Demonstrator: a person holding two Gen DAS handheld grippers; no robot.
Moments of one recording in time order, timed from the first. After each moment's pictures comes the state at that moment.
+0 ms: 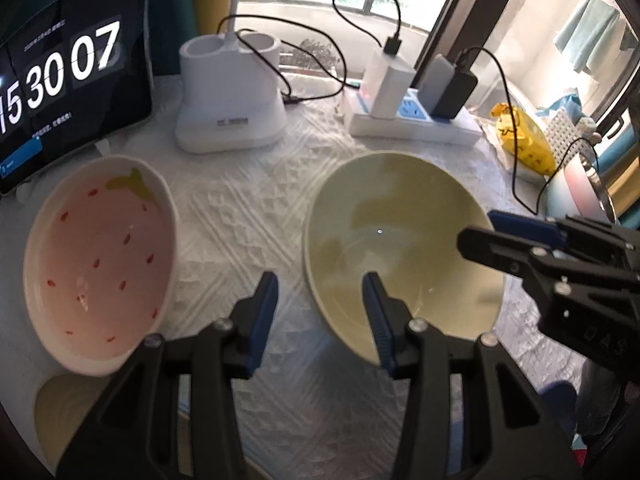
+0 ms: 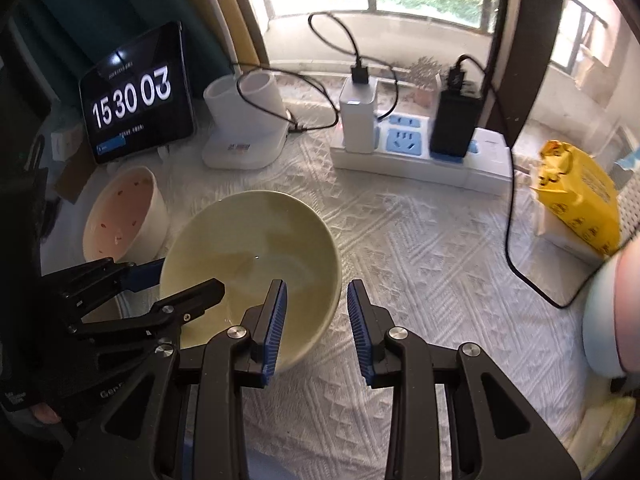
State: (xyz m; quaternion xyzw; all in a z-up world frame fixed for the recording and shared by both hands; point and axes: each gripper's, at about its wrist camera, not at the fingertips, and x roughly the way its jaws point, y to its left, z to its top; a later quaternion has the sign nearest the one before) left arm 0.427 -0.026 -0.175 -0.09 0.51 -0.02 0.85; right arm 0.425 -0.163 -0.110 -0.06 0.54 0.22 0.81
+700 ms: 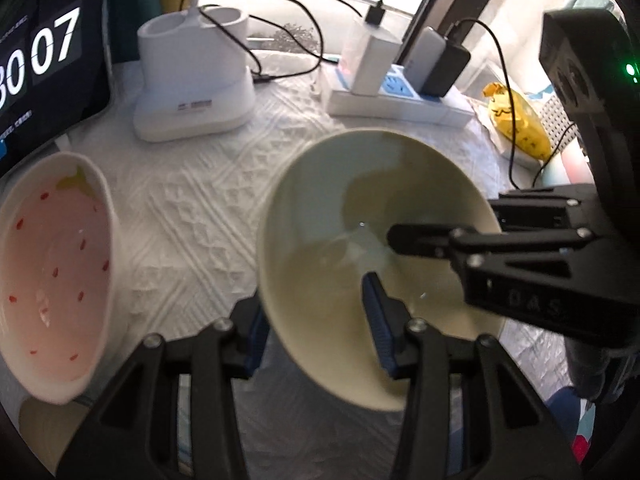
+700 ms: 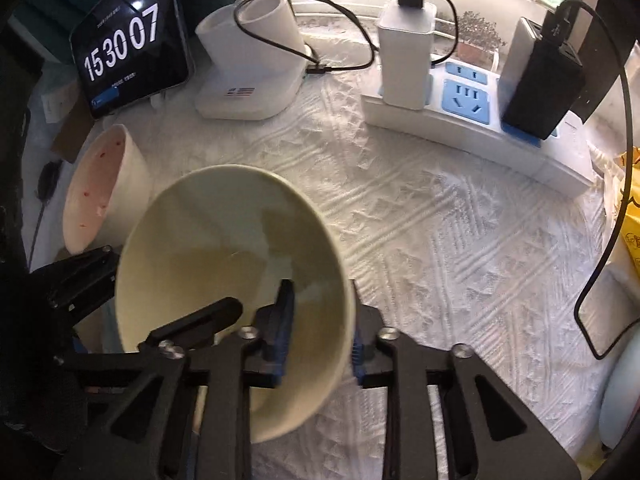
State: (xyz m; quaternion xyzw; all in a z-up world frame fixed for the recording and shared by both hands) left arm 0.446 -0.038 -0.189 -0.09 0.53 -0.06 0.84; right arm 0.465 -0.143 -0.159 -0.09 0.62 0.27 0.73
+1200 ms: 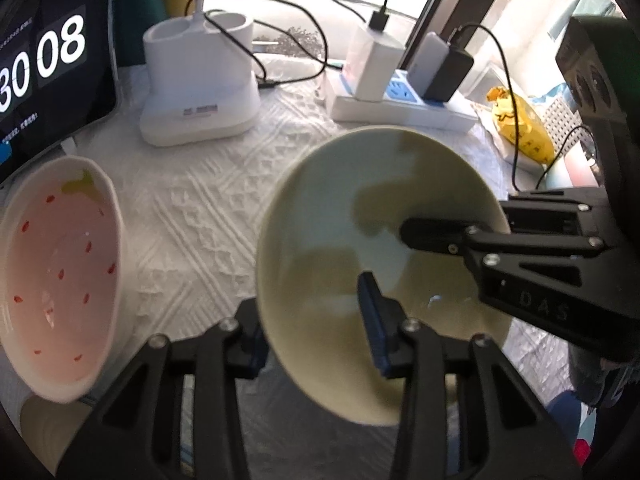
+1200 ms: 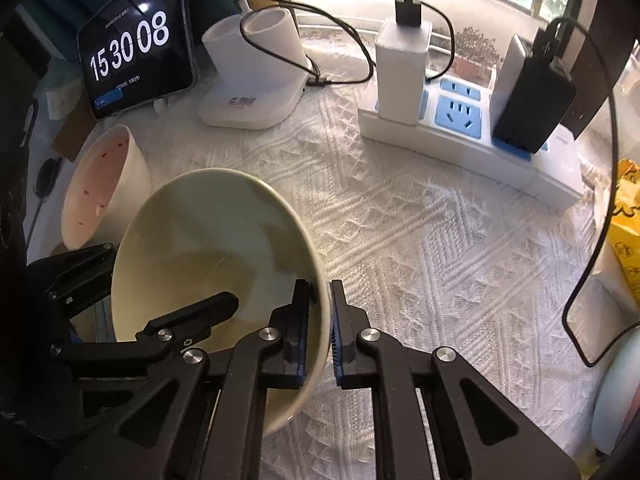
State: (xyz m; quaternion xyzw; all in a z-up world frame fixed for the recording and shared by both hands) left arm 0.445 -0.037 -0.188 -0.09 0.52 -0.05 0.85; right arm 0.459 -0.145 -0.151 -0.10 0.59 0.27 0.75
